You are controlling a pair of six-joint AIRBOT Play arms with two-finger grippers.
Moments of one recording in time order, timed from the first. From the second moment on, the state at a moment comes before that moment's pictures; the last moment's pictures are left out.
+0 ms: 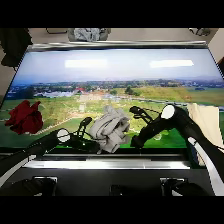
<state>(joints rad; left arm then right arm) -0.56 -1.23 0.63 0.79 -0.81 -1.34 0.25 -1.24 0.88 -1.01 1.32 0.86</state>
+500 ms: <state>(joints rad) -0.55 -1.18 0.63 0.79 -0.83 -1.34 0.43 -1.34 0.87 -0.97 1.01 0.85</state>
